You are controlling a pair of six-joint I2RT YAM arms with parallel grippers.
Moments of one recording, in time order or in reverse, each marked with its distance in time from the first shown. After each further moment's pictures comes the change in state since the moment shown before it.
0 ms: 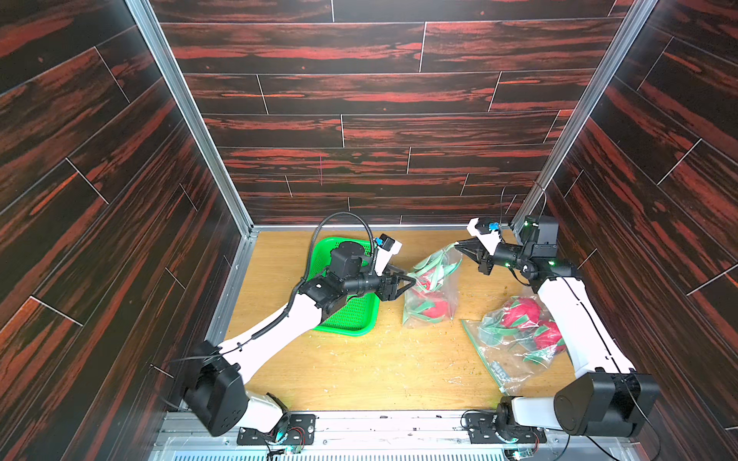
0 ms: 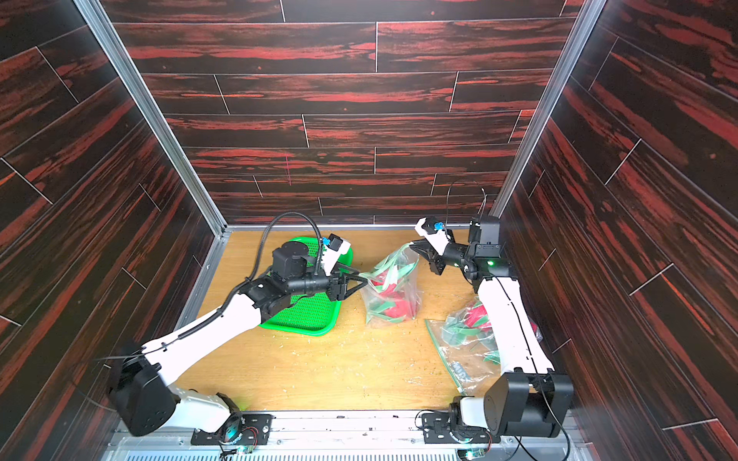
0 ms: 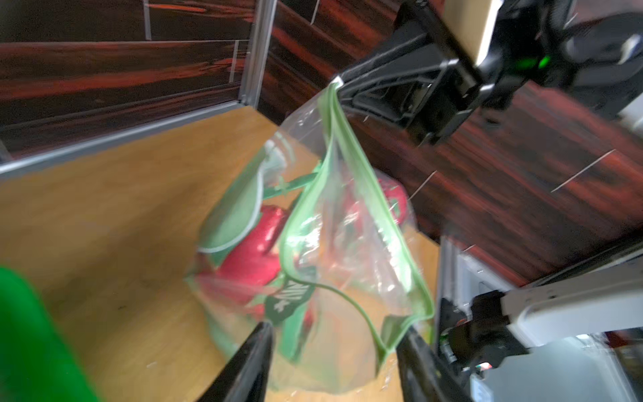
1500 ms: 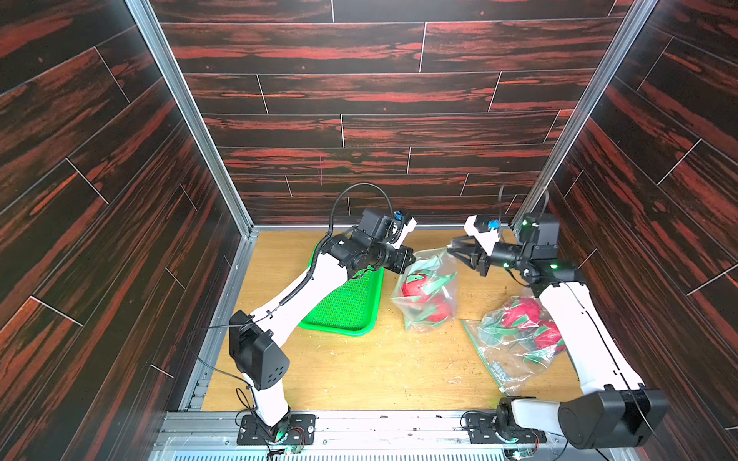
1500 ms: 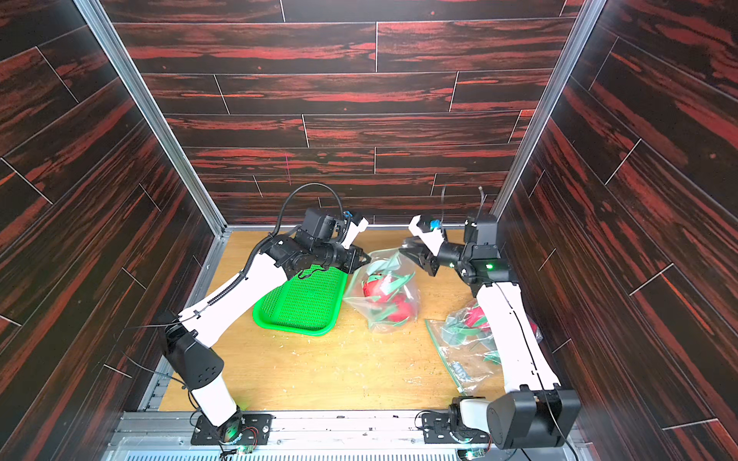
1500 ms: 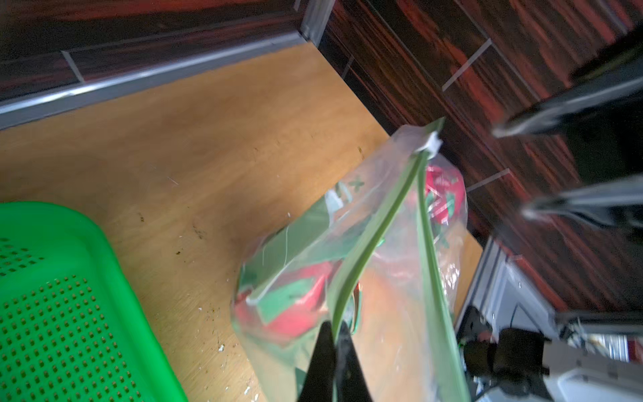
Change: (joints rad) left arm -0.026 0.349 0.625 -0.543 -0.173 -0.066; right arm 0.067 -0.056 0.071 -0.038 -0.017 0.171
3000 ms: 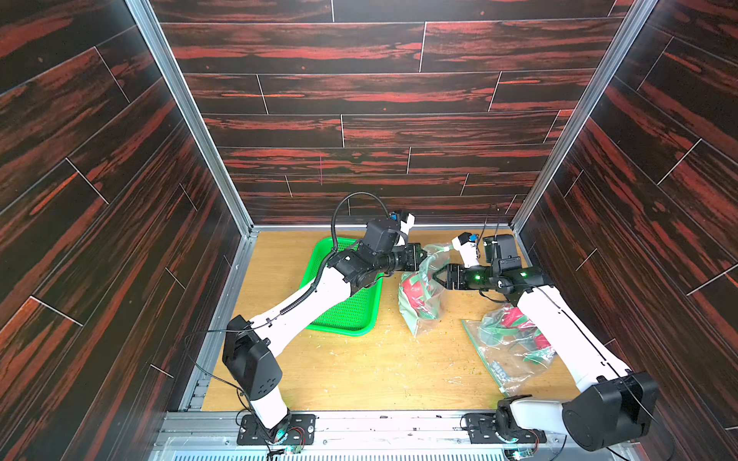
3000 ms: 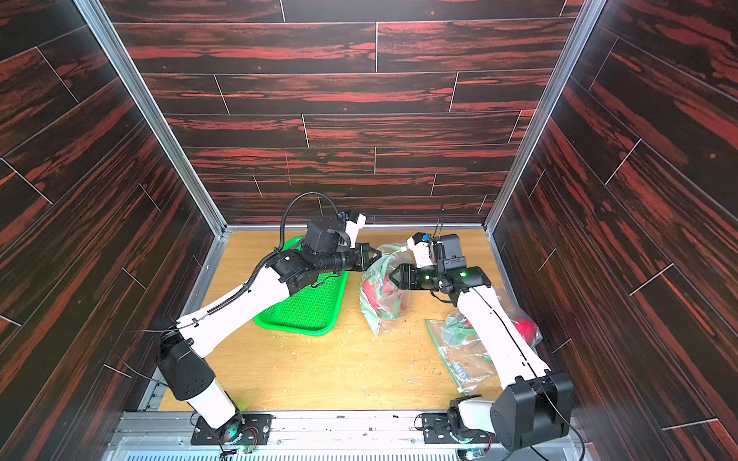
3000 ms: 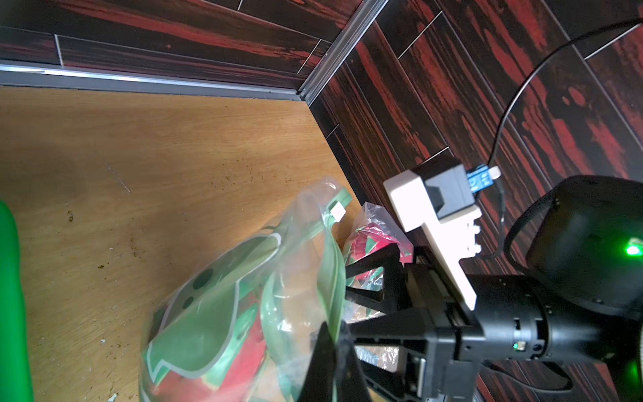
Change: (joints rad) left arm -0.074 -0.065 -0.177 0.323 -0.088 -0.333; right arm 0.179 0.016 -0.176 -0.149 0.416 0.758
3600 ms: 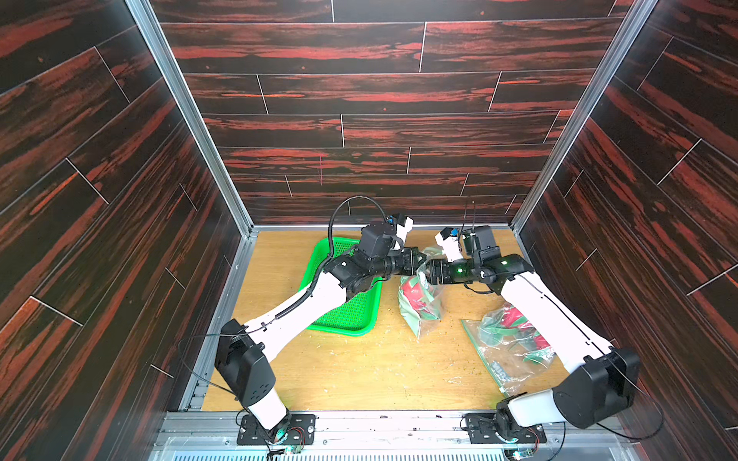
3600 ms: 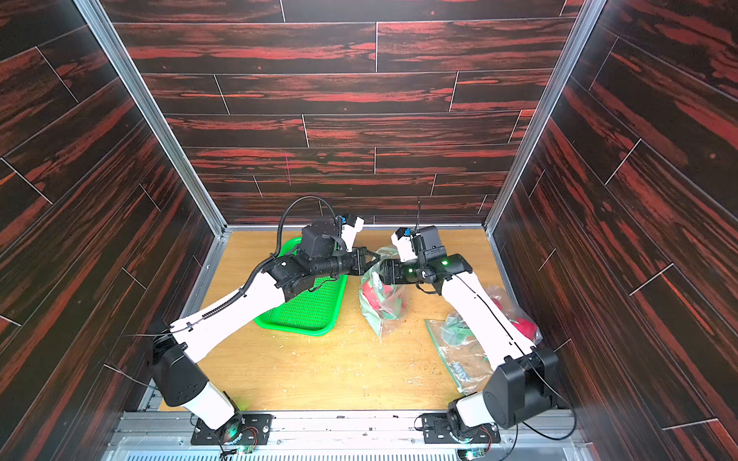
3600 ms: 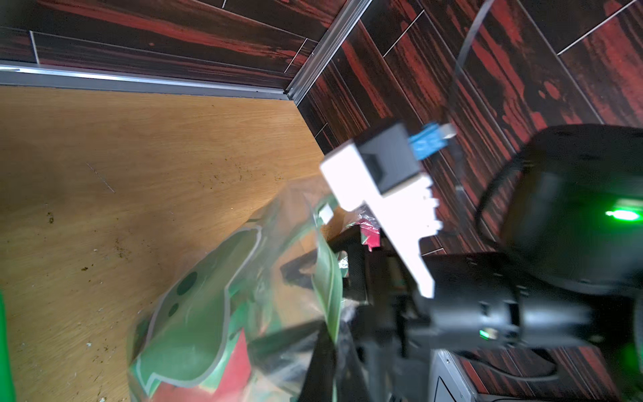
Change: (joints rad) left arm 0.003 -0.051 -0.085 0.069 0.035 0.001; right arm 0.114 0.135 0.135 -0.070 0.161 -0.005
